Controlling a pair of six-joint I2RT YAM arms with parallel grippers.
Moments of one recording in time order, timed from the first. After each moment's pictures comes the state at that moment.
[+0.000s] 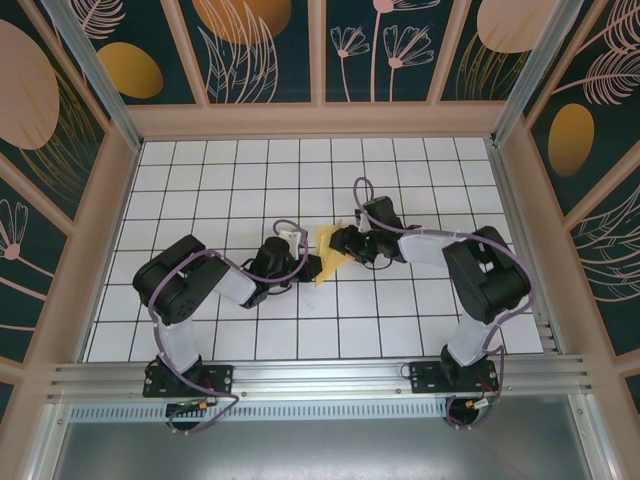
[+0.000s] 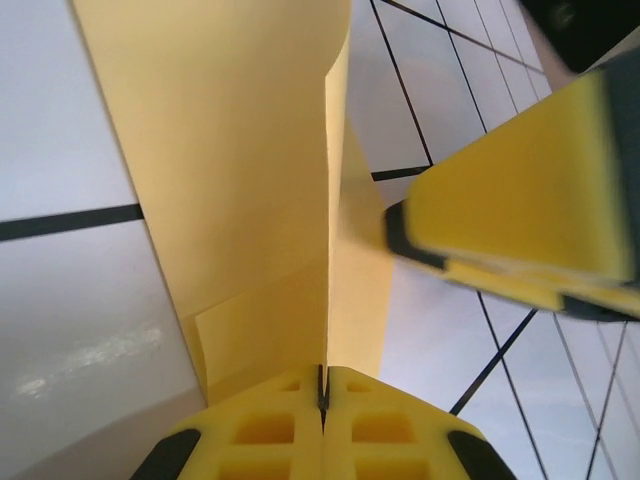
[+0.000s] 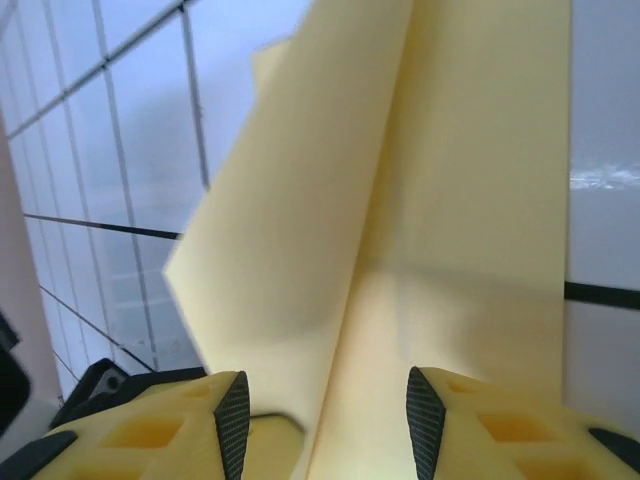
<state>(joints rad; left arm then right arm) -0.70 1.85 0.56 0.78 0.30 -0.74 0.52 1.72 0.85 0.01 -0.48 0.81</state>
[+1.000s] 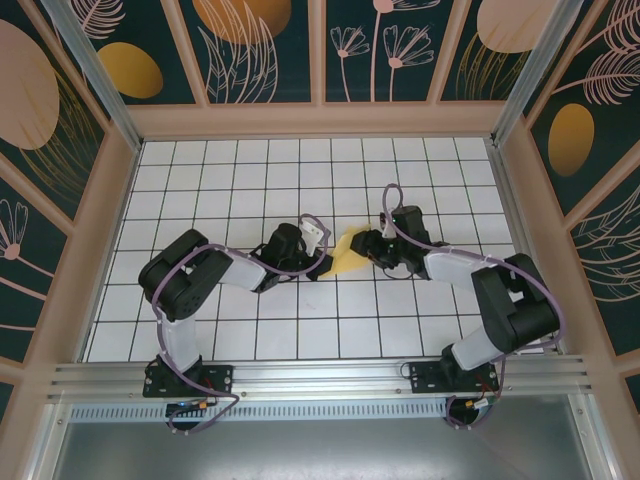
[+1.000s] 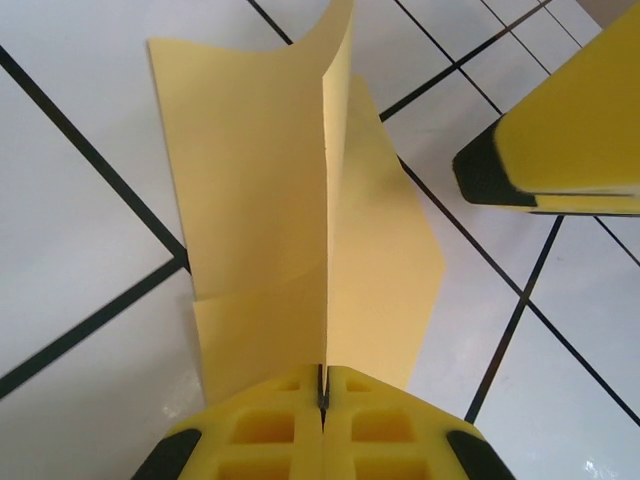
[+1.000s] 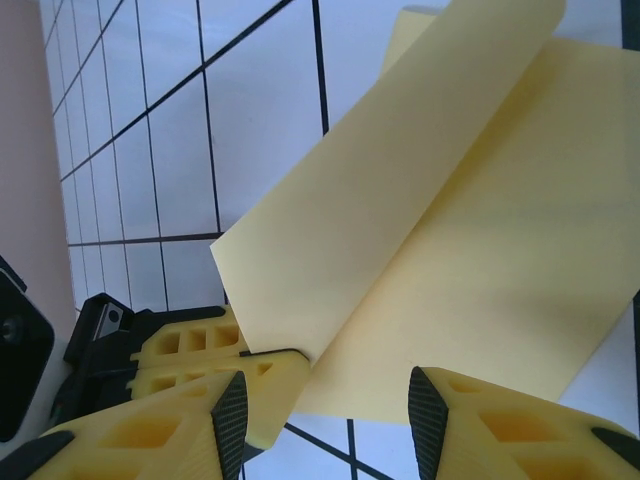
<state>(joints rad) -0.70 1.91 0.74 0.57 0.41 -0.32 0.42 1.53 0.64 0.11 -0.50 0.82</state>
